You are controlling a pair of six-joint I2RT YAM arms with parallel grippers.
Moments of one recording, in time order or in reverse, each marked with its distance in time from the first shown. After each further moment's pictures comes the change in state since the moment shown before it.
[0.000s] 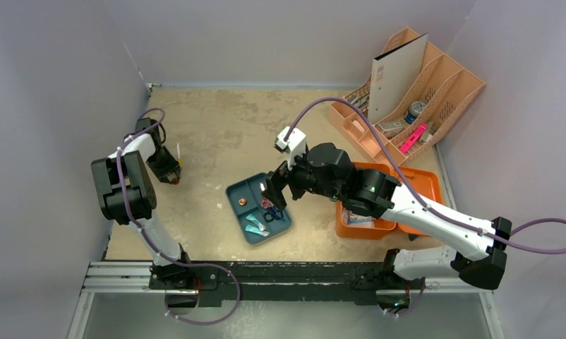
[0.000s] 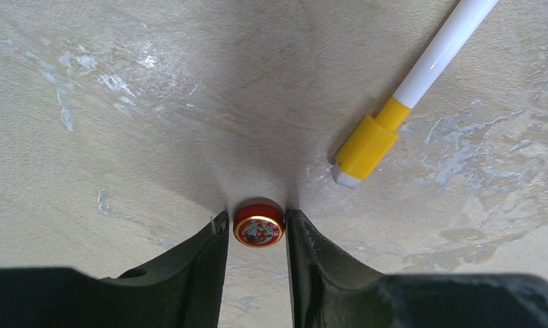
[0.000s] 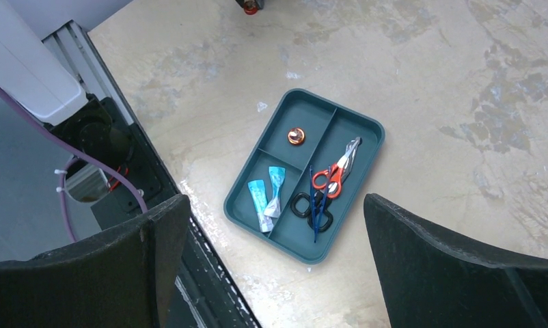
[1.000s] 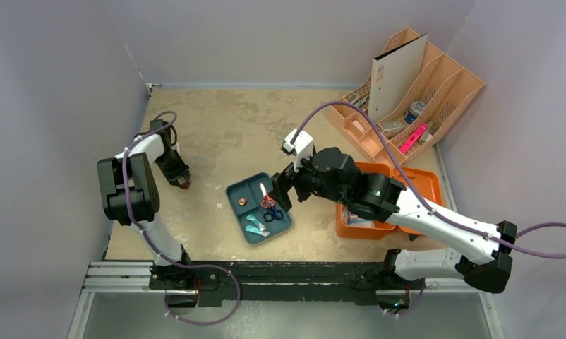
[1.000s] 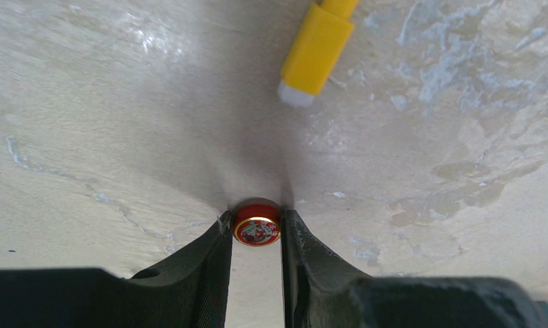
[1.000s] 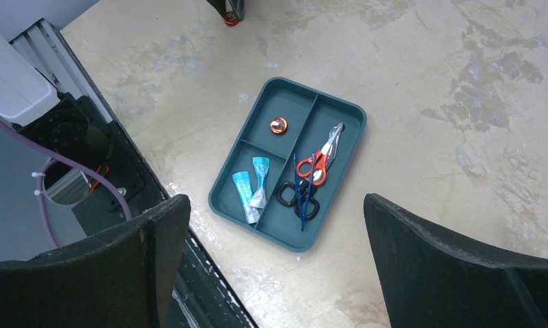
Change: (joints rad) left arm -0.079 -0.021 -0.028 -0.067 0.037 -0.011; right arm 0.000 -0.043 -0.053 -0.014 0.057 0.008
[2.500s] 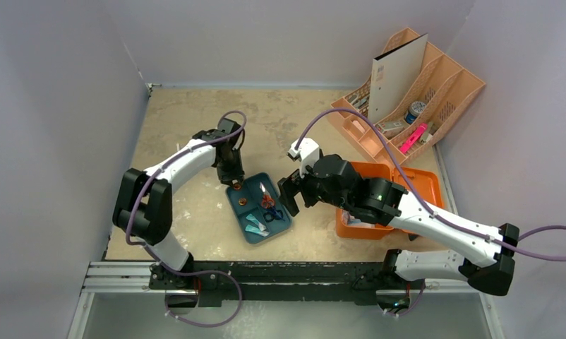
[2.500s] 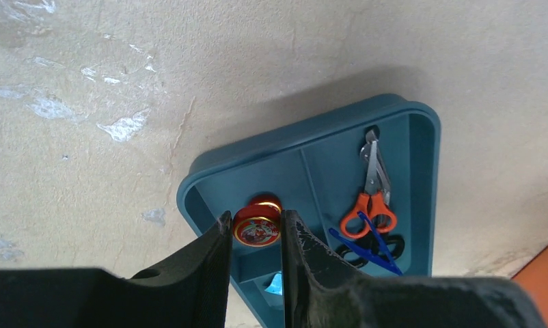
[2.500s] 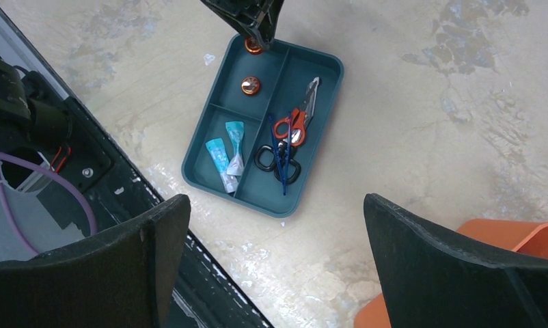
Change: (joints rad) left arm -0.603 -0.176 0.009 -0.053 0.005 -0.157; right arm 0.000 -0.039 -0.066 -0.080 0.070 0.047
